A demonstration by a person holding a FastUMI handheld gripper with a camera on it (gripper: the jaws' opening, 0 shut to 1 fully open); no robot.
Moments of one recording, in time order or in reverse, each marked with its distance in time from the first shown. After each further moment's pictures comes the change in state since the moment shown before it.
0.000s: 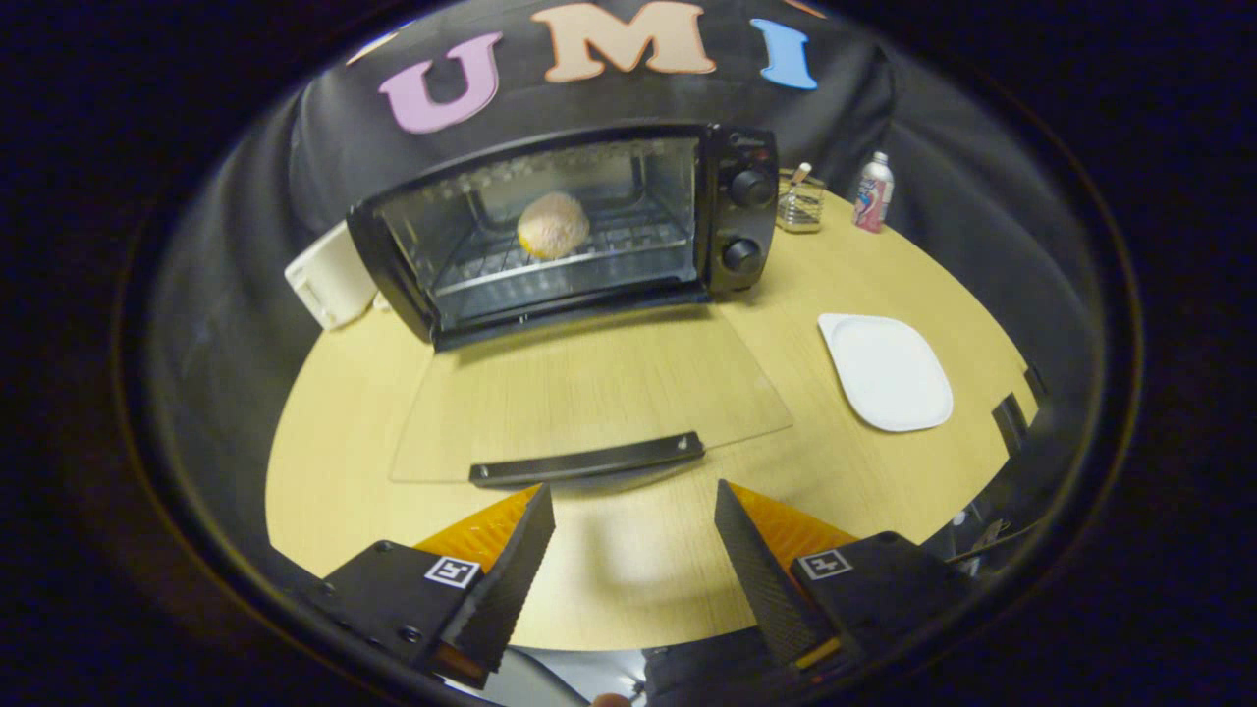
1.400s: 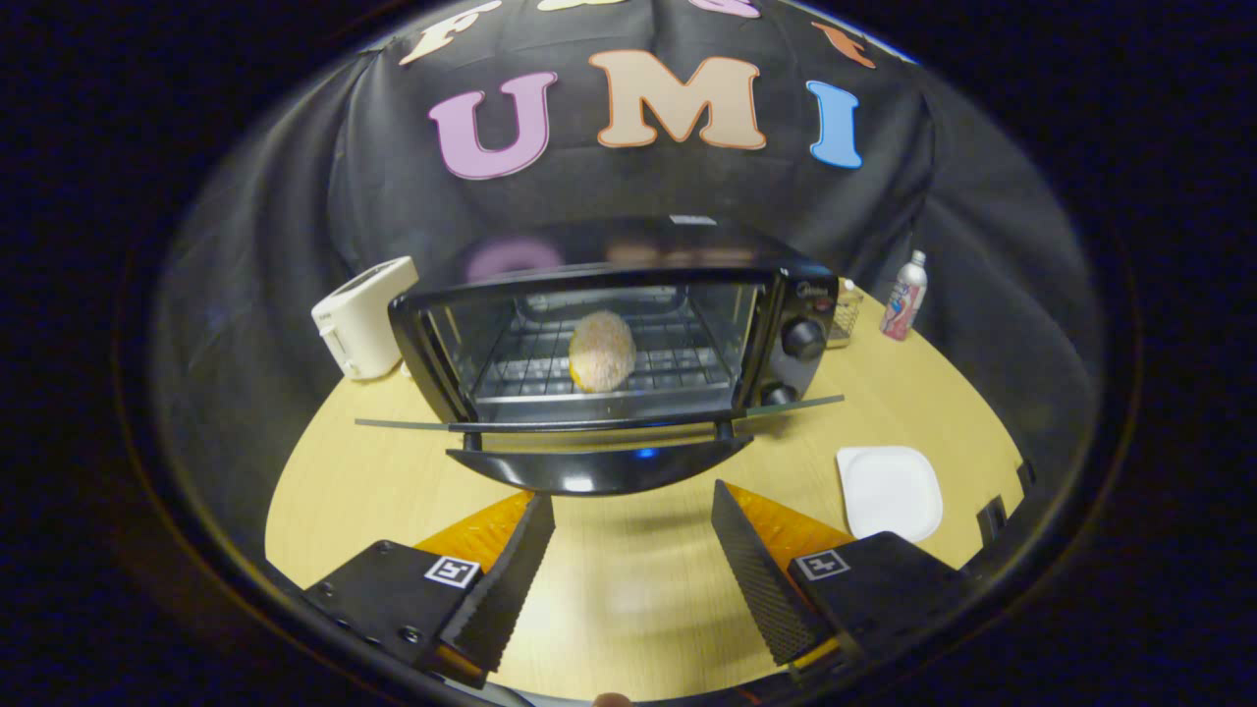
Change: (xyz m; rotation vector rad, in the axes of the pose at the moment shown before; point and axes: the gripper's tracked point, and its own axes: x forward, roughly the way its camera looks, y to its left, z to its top) arm -0.010 0.026 0.135 -0.052 -0.295 0.047
